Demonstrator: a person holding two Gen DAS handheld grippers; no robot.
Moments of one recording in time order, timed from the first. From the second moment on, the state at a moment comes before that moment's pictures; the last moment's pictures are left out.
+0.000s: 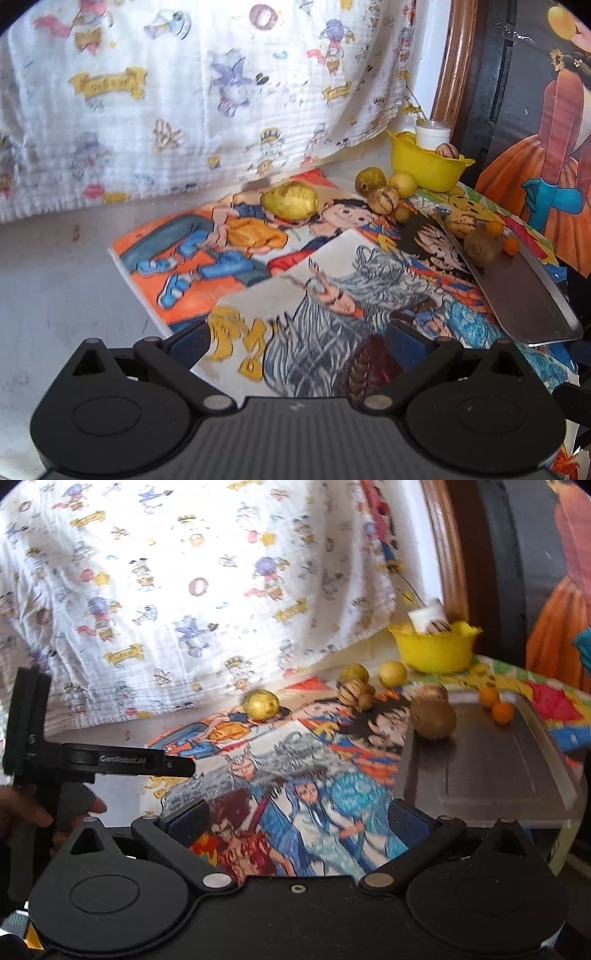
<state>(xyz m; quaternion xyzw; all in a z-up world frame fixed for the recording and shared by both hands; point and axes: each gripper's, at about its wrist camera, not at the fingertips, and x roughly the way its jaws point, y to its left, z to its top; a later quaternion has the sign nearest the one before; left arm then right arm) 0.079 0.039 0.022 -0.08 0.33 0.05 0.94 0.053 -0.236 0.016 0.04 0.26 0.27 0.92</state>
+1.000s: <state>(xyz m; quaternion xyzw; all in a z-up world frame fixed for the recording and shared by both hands) 0.076 0.066 0.298 -0.04 0.15 -0.01 0.99 0.104 -0.242 0.370 0.05 0.14 0.32 0.94</state>
